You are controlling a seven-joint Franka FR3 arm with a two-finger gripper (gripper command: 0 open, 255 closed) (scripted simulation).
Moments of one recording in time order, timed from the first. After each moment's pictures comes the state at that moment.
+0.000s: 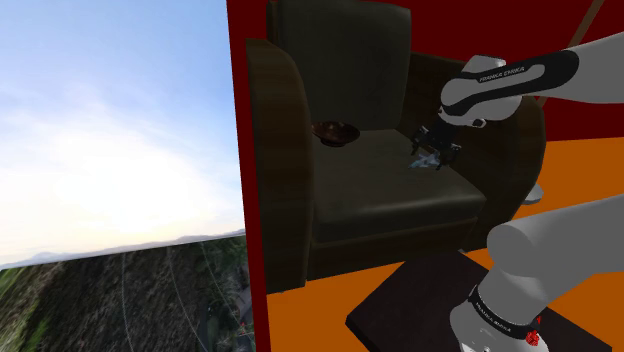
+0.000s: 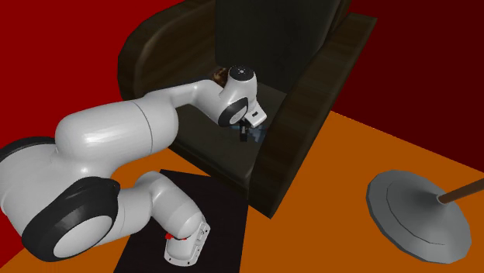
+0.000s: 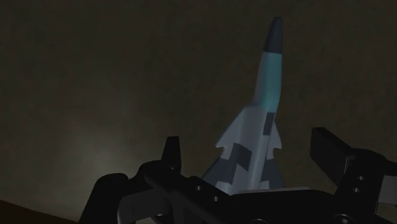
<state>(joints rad) -0.51 -0.57 -0.03 -2.62 0.09 2.21 0.90</state>
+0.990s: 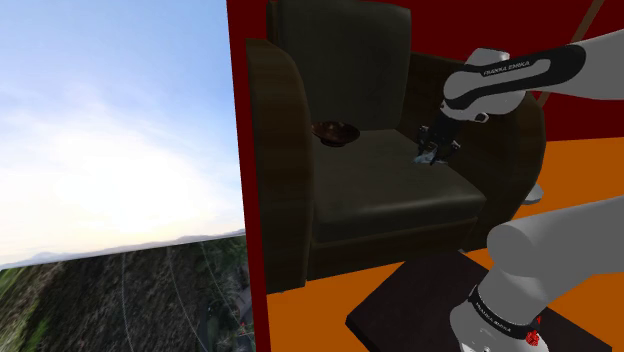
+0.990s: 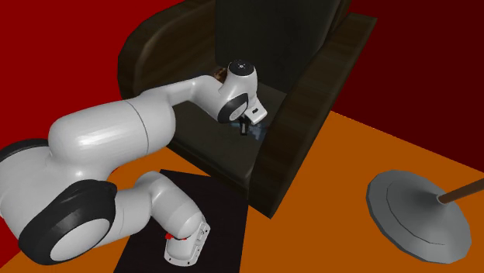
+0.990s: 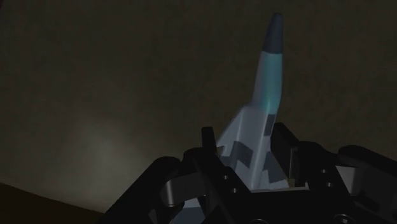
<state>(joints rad) -0.51 -0.59 -0.03 -2.59 0.08 2.17 0.91</state>
